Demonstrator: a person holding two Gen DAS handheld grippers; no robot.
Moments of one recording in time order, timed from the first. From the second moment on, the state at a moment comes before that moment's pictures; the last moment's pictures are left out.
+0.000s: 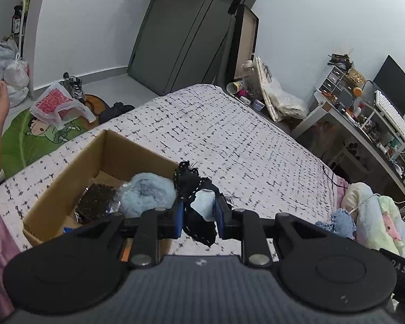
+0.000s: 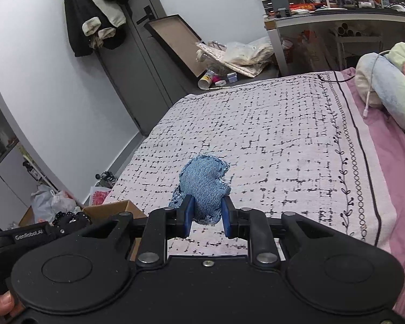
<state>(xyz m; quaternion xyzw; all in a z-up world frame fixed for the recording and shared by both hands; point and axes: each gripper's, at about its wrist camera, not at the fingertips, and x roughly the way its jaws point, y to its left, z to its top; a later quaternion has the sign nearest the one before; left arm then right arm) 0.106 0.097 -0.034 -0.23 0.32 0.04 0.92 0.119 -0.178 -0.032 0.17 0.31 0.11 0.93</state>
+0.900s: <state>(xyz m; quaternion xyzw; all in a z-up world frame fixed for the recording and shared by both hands) 0.154 0.167 -0.062 -0.25 0.31 0.05 0.92 0.156 -0.099 -0.021 0.16 0.32 0.16 0.92</state>
